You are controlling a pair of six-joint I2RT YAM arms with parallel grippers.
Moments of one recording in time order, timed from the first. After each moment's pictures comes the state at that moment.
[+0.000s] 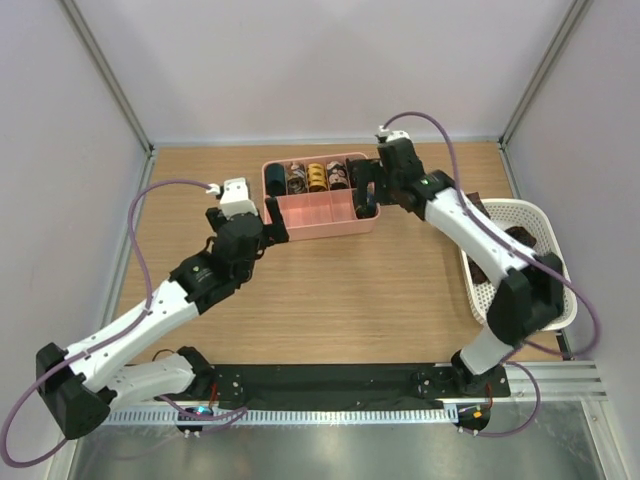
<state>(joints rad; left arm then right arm) -0.78 1.04 0.91 -0.26 -0.70 -0.48 0.48 1.67 1.50 -0.61 0.22 0.29</state>
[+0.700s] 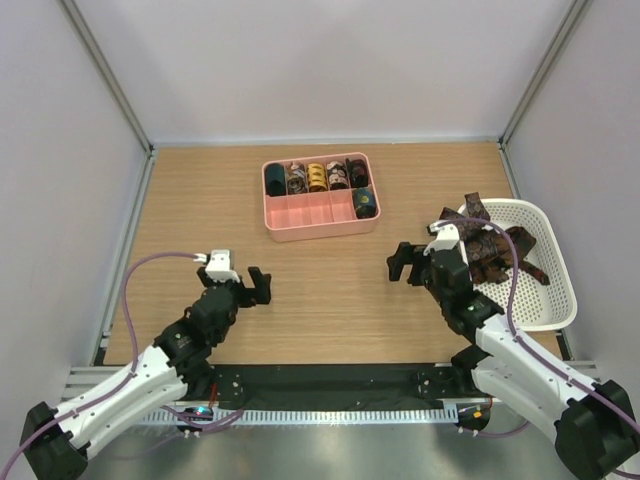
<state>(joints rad) -0.78 0.50 0.22 -0.07 -0.55 -0.44 0.48 0.79 0.36 0.00 0.21 0.36</state>
